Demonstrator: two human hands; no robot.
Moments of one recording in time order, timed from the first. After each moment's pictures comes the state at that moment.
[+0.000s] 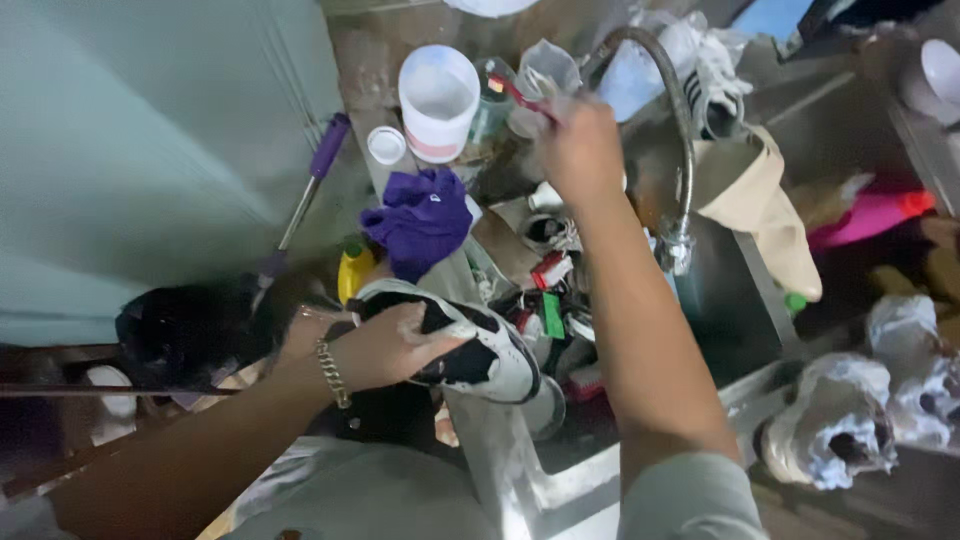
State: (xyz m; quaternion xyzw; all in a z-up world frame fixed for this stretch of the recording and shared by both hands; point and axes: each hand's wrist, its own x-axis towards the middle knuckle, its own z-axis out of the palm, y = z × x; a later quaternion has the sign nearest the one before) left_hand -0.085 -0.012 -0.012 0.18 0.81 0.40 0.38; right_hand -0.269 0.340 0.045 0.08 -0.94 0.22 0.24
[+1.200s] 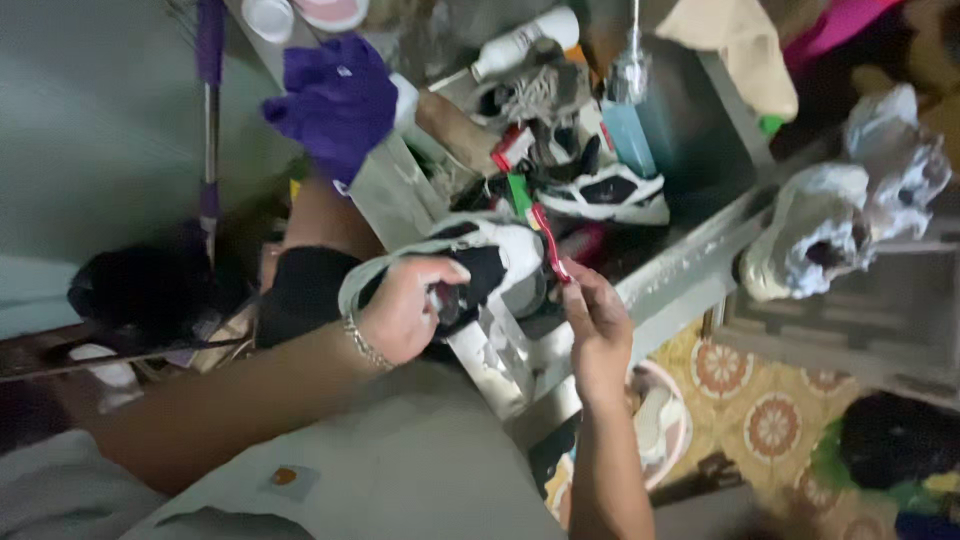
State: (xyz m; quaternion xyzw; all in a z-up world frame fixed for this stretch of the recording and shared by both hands) left_hand 0.009 0.075 -0.039 -0.31 0.47 0.68 0.47; right_hand 0.174 0.274 0.015 -0.33 -0.71 0.60 0.13
